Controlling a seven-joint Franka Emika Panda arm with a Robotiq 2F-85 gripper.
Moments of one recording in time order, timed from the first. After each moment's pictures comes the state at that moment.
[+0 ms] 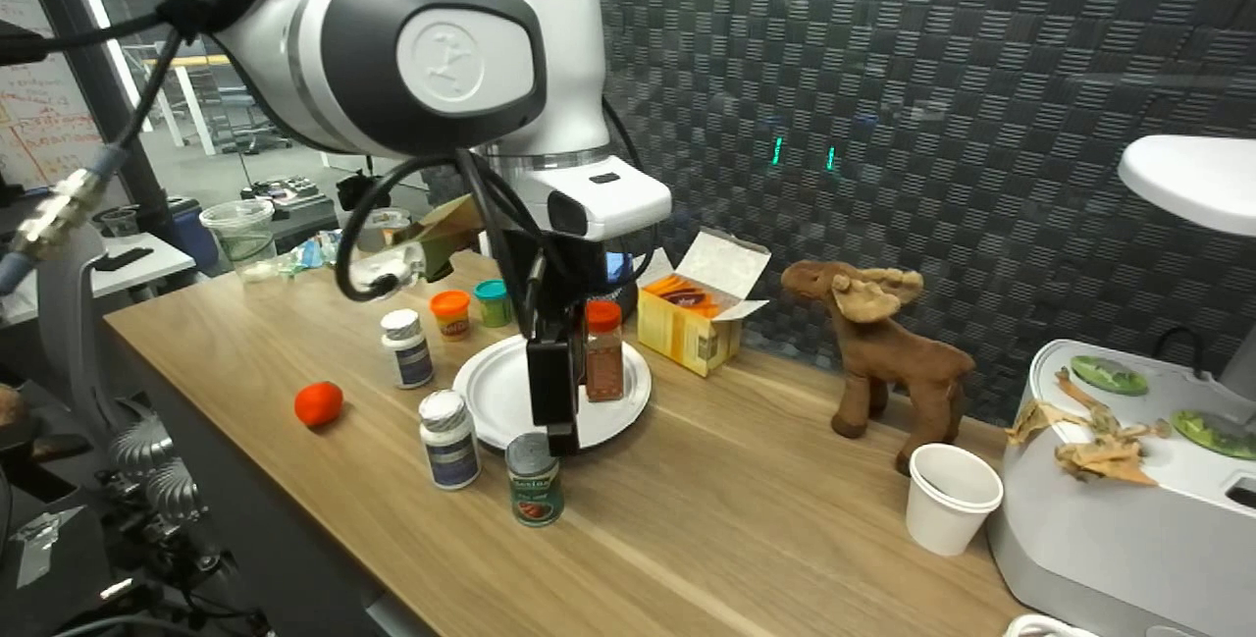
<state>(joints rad) 0.02 0.14 -0.15 -2.30 -0.15 2.41 0.78</state>
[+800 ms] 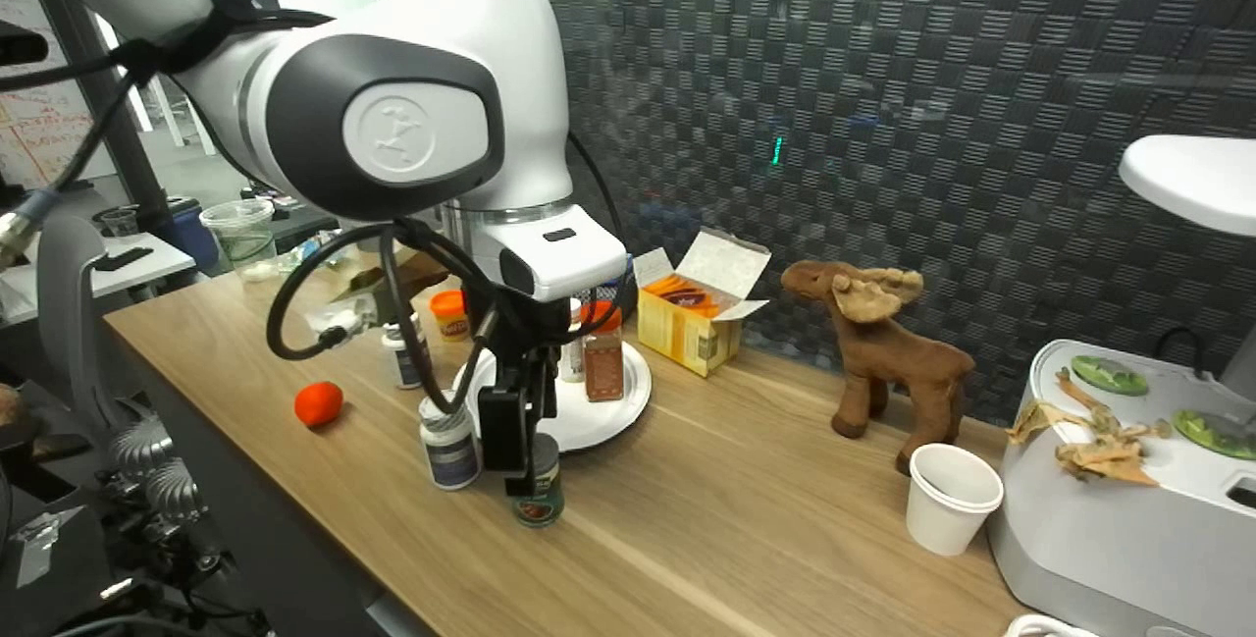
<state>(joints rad) 0.02 0.14 -0.13 -2.40 -0.12 2.50 0.83</state>
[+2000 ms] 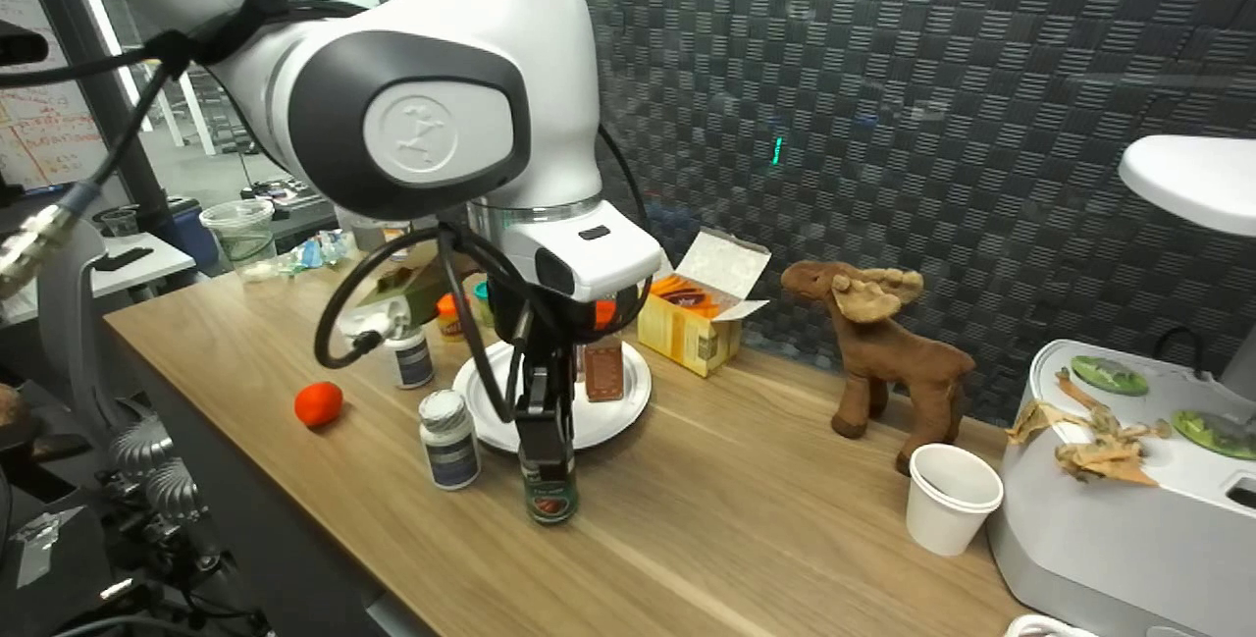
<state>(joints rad) 0.00 0.15 -0.14 -2.37 -0.07 2.50 0.72</state>
